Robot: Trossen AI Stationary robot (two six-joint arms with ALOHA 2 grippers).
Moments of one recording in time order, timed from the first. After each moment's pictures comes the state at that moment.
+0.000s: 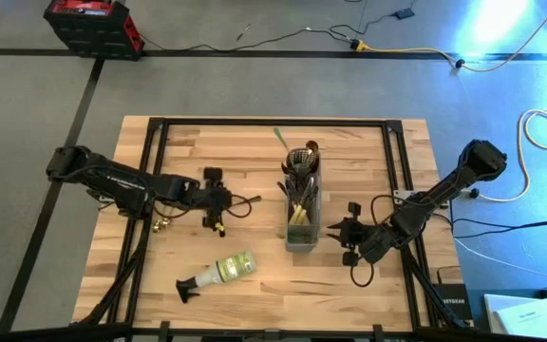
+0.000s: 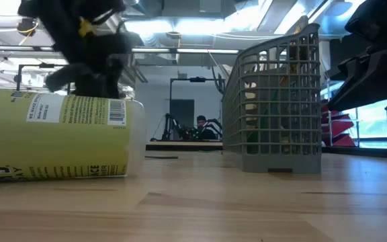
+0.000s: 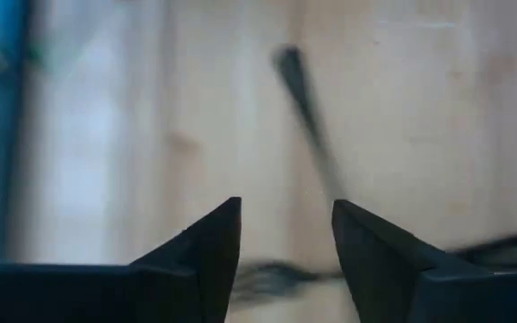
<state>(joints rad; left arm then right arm) -0.12 1.30 0.75 -0.49 -0.49 0.19 0.67 1.22 0.45 -0.12 0.66 0.49</state>
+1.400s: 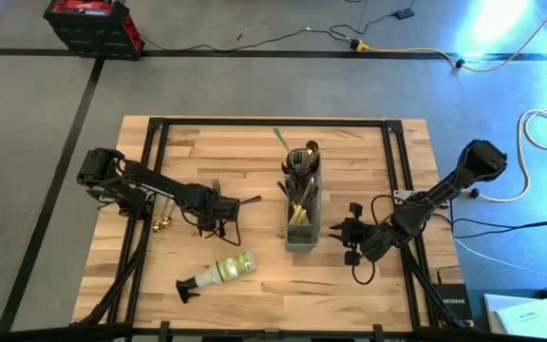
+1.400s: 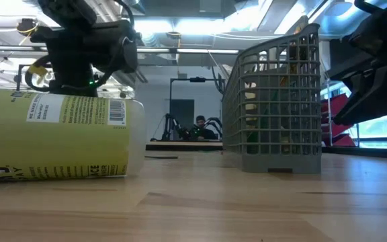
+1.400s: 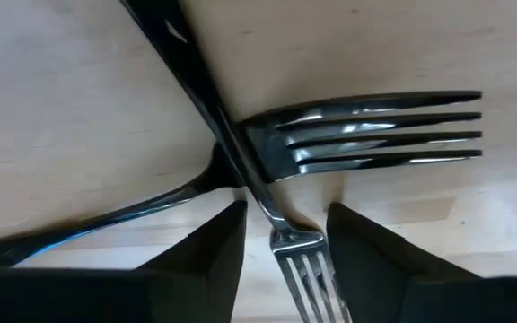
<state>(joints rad) -0.10 1.63 0.78 -0.62 -0.46 1.67 0.67 1.22 0.37 -0.04 0.63 0.53</state>
